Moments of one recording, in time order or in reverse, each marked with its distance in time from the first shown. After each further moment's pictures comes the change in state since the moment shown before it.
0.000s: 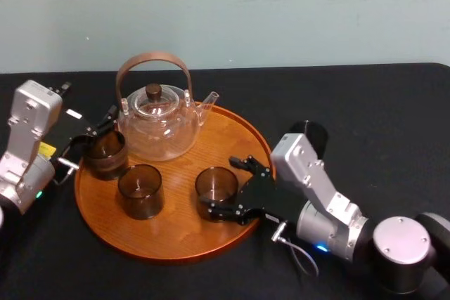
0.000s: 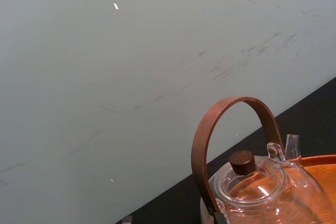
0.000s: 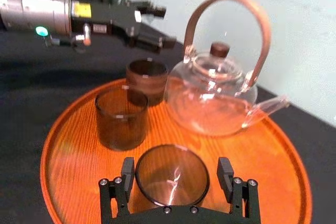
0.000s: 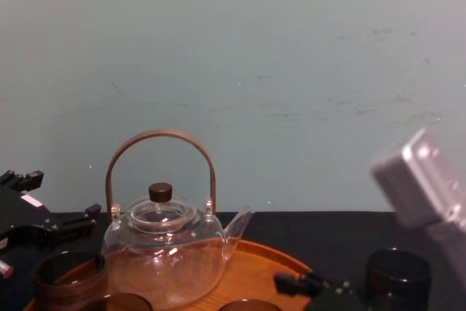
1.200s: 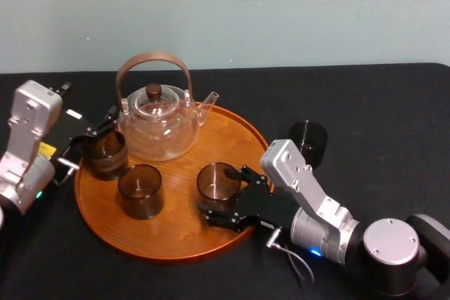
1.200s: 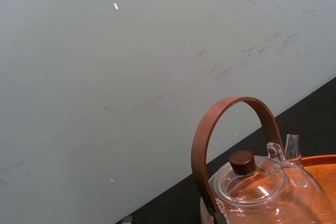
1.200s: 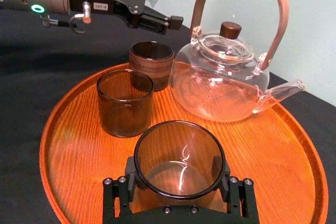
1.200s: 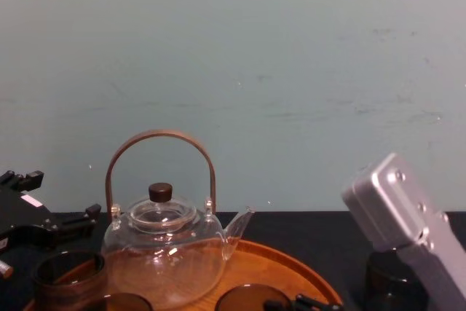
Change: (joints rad) left arm 0.000 0.000 0.000 0.000 0.000 0.000 0.000; right arm 0.015 -0.010 -0.026 0.028 -0.022 0.037 -0.007
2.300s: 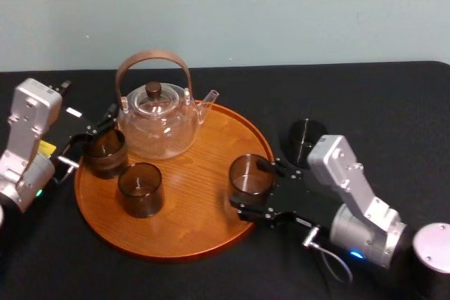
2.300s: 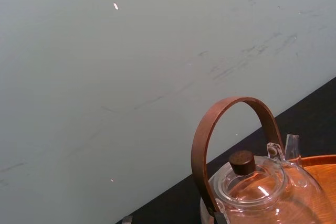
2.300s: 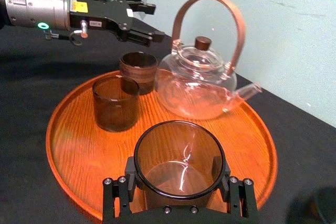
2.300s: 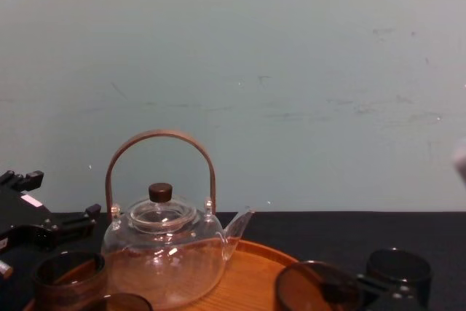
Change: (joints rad) left arm 0.000 0.000 0.000 0.000 0.000 0.000 0.000; right arm -0.109 0.110 0.093 -0.156 0.060 -0.012 0.012
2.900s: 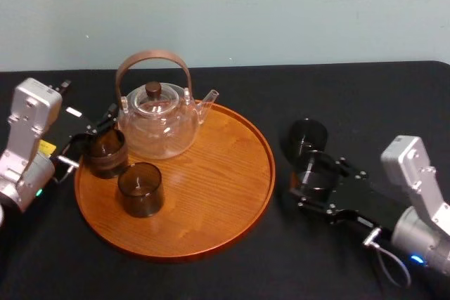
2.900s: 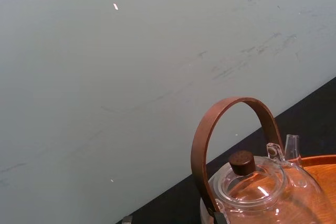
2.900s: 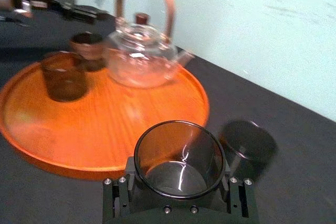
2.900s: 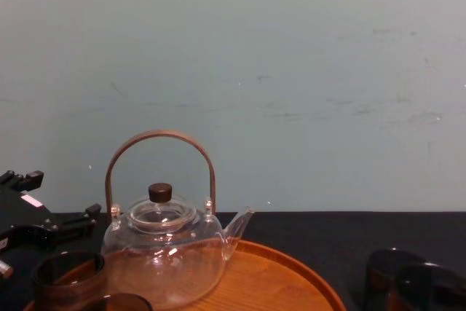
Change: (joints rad) left arm 0.000 0.000 0.000 0.000 0.000 0.000 0.000; right arm -0.117 0.096 0.157 -0.016 0.079 -0.043 -0.020
